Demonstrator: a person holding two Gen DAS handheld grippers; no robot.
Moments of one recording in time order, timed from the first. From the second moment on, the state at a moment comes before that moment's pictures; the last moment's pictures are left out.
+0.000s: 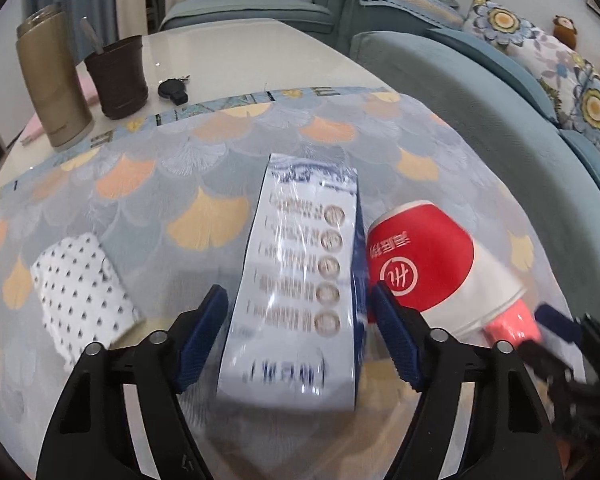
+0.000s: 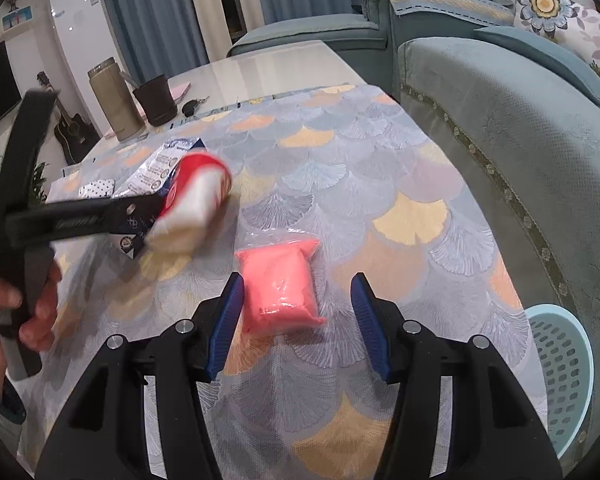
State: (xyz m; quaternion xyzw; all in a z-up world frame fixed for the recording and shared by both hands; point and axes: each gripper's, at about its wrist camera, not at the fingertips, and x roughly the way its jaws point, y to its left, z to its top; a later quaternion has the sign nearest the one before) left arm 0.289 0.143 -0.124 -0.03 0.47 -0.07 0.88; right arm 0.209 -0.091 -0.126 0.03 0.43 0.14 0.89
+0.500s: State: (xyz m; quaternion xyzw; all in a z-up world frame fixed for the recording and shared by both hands) left arm 0.265 0.138 -0.122 -0.02 0.43 -0.02 0.90; right arm 0.222 -0.084 -0.136 0.02 0.46 0.14 0.87
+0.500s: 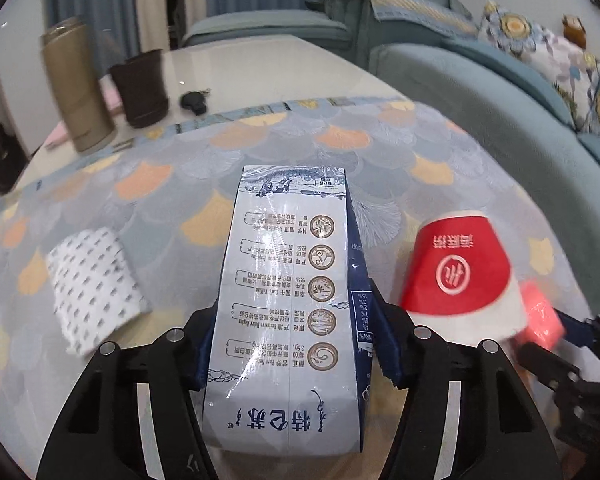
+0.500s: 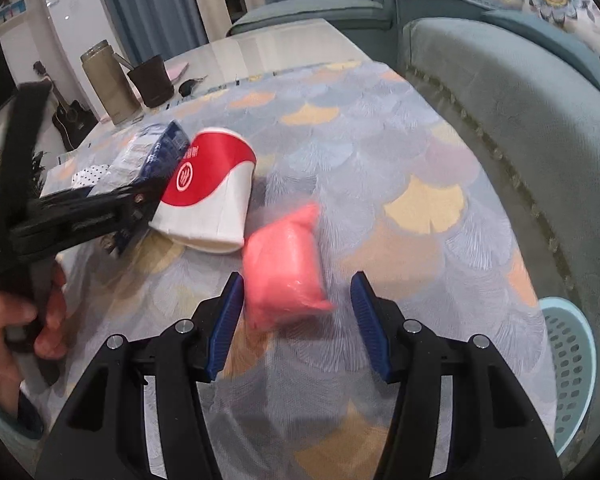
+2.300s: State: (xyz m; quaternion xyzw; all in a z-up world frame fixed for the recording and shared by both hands) left arm 0.158 -0.186 -0.092 -0.09 0.42 -0.31 0.85; right arm 0.086 -0.406 -0.129 0.21 0.47 -0.10 0.85
